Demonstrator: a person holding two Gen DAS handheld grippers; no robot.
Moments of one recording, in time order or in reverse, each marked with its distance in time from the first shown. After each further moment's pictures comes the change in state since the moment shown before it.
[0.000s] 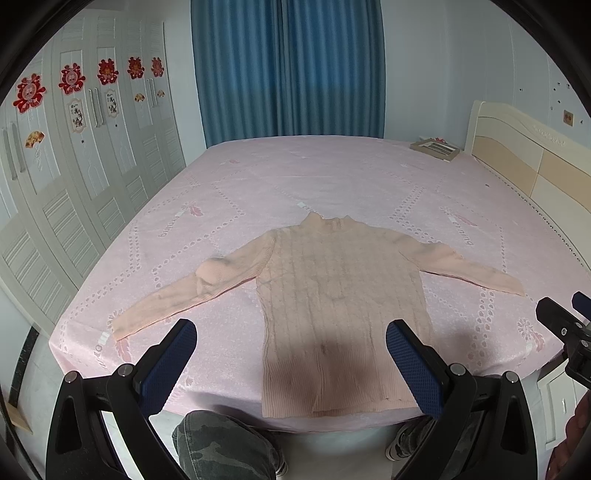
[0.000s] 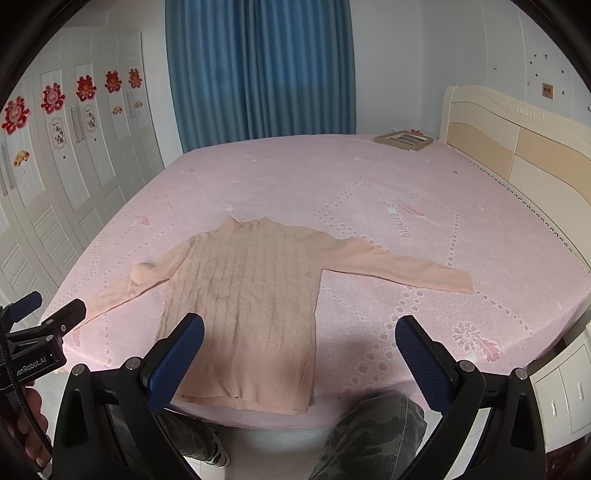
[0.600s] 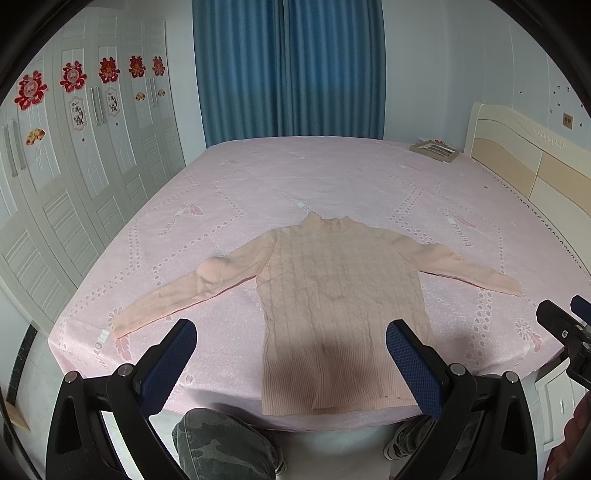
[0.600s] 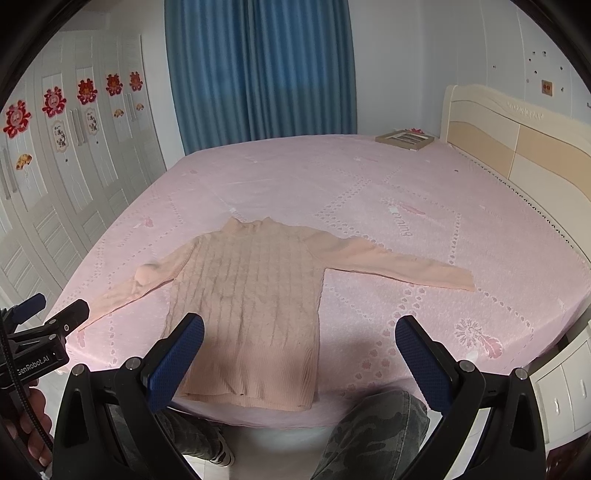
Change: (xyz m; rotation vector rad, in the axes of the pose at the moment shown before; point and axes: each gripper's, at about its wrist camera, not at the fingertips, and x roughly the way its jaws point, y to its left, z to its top) left arm -0.005 0.002 -0.003 -0.008 -0.003 -0.007; right arm -0.006 0.000 -0.003 0.010 -0.003 0.012
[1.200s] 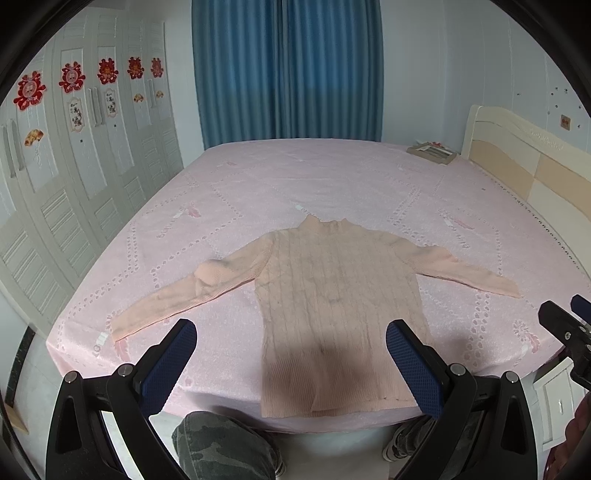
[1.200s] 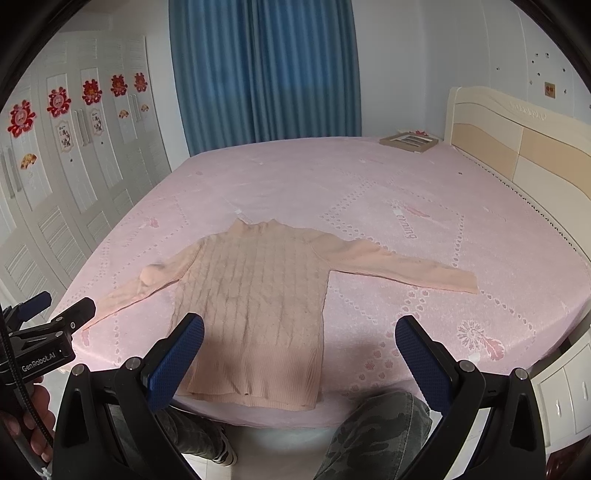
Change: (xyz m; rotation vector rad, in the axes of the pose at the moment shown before) left arm -0.001 0.002 0.000 0.002 -0.013 -0.021; right arm -0.005 0.001 -0.001 -0.007 -0.016 0.017
